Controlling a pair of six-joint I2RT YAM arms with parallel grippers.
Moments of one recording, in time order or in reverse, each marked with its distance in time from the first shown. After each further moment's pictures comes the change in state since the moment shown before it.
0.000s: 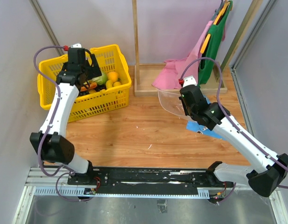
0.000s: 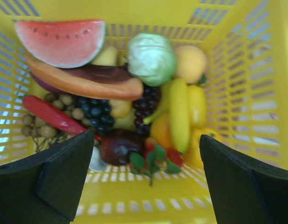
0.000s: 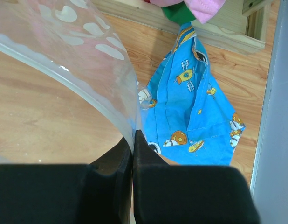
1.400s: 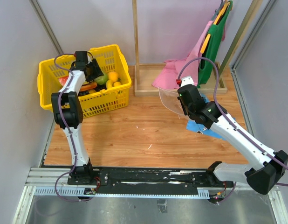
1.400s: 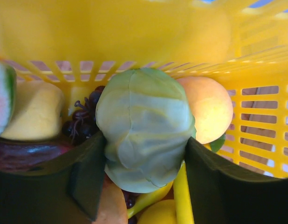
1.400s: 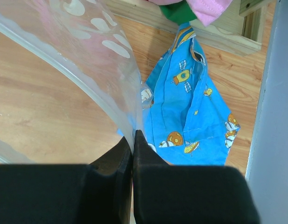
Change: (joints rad) left arm 0.185 0.660 0.237 0.257 0.364 -0.069; right arm 0.000 0.034 0.000 0.011 0.016 -0.025
